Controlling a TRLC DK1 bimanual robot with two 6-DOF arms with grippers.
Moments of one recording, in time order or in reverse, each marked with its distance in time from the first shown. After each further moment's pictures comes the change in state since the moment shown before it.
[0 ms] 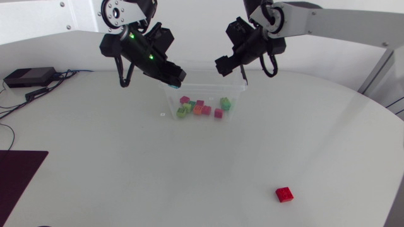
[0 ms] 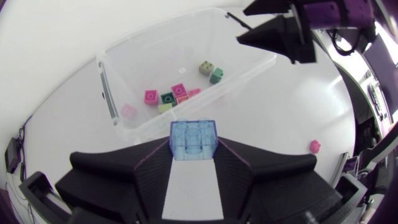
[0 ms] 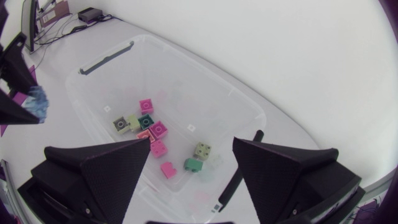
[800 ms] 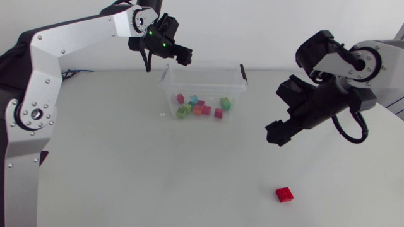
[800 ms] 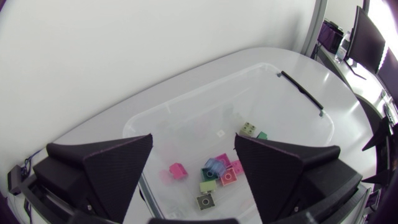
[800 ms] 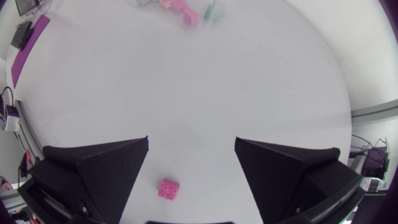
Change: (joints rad) left arm 0.074 0.396 0.470 0.172 0.000 0.023; right arm -0.082 -0.581 -0.750 -0.301 0.023 0.022
